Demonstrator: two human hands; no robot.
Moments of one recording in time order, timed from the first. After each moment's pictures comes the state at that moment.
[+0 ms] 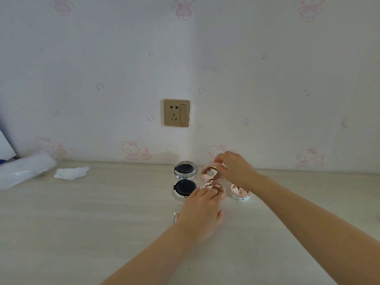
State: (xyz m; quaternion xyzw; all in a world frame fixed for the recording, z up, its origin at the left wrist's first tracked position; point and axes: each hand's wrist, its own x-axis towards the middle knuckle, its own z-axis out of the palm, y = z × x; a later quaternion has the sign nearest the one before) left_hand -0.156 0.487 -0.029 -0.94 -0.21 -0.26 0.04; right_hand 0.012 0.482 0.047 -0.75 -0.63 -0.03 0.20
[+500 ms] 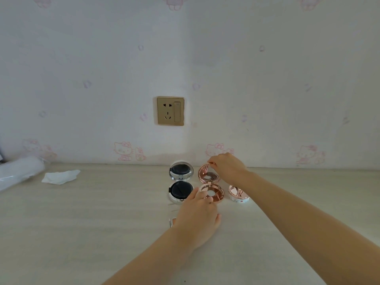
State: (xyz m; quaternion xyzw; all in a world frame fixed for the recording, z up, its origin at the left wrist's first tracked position) left_hand -0.144 0.497 -0.034 -0.95 -0.21 -0.21 0.09; right_hand 0.027 0.520 0.029 -0.78 -0.62 -0.05 0.11
